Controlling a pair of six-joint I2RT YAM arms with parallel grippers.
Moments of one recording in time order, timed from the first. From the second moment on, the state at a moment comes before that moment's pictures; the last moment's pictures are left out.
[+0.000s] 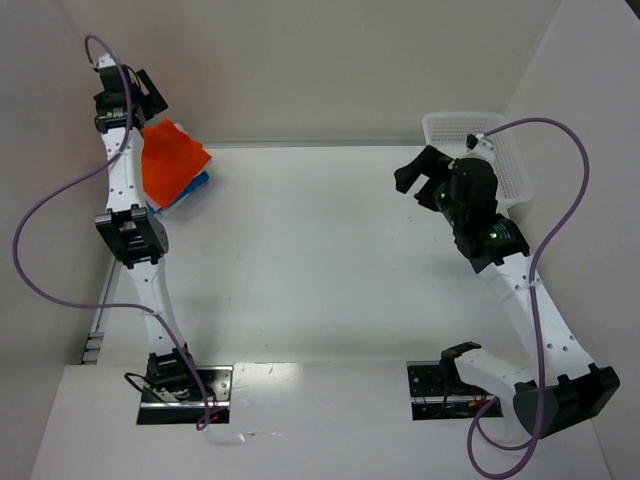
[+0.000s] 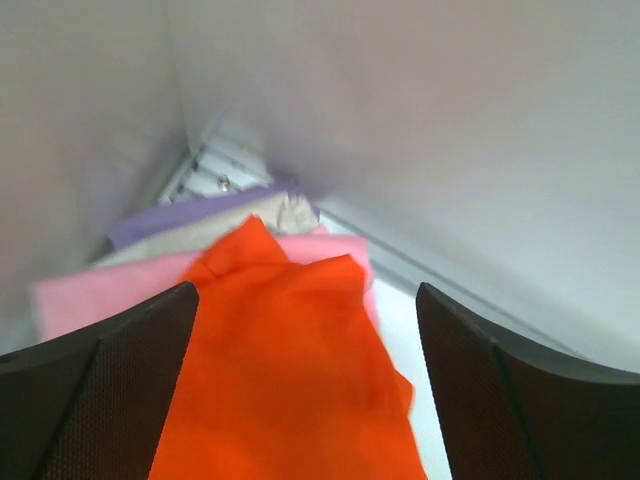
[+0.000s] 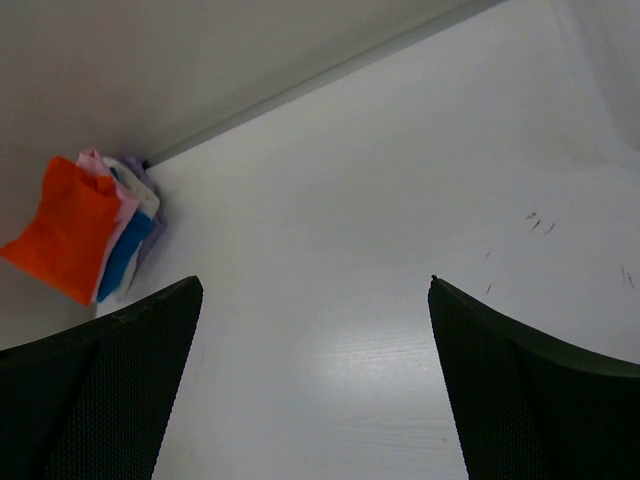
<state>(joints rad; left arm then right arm) 0.26 2.48 2.71 -0.66 -0.11 -0.34 0.29 1.06 1.14 -0.41 0.13 0.64</state>
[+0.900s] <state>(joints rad) 0.15 1.11 1.21 -0.64 0.17 -0.27 0.24 0.92 1.06 -0.50 0.19 0.49</state>
